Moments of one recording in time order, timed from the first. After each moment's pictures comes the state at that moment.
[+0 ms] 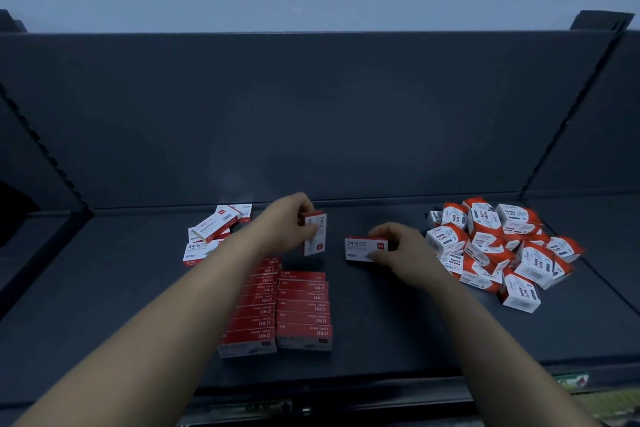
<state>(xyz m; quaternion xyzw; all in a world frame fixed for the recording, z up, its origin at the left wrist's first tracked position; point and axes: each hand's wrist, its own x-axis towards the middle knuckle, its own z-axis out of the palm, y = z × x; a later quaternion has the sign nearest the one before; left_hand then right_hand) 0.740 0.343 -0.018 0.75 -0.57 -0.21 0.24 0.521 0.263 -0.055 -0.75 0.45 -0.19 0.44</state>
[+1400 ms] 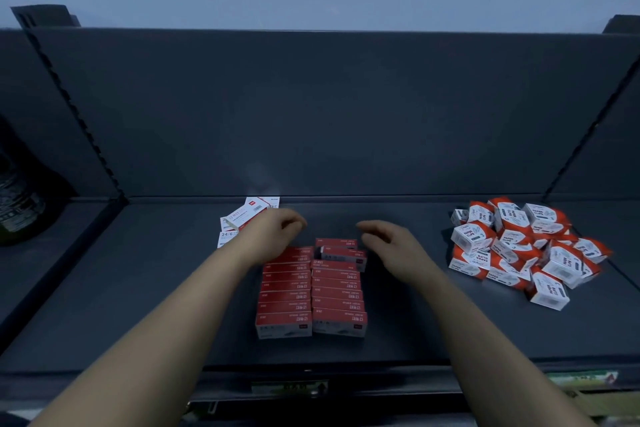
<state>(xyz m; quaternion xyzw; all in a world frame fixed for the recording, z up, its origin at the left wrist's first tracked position) 0.786 0.395 -0.041 0.76 -0.56 -0.19 0.27 0.569 0.301 -0.054 -0.77 0.39 -0.21 0.46</state>
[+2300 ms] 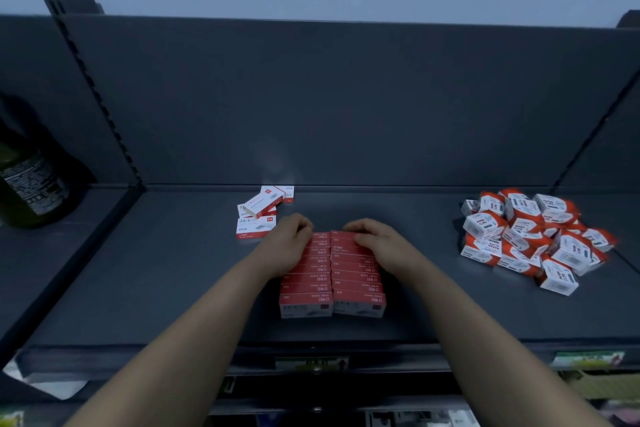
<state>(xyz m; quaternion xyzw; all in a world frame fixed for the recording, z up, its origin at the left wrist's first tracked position) 0.774 0.425 -0.064 0.76 -0.50 -0.25 0.33 0.599 0.330 -0.061 -0.73 0.38 -0.14 0.56</state>
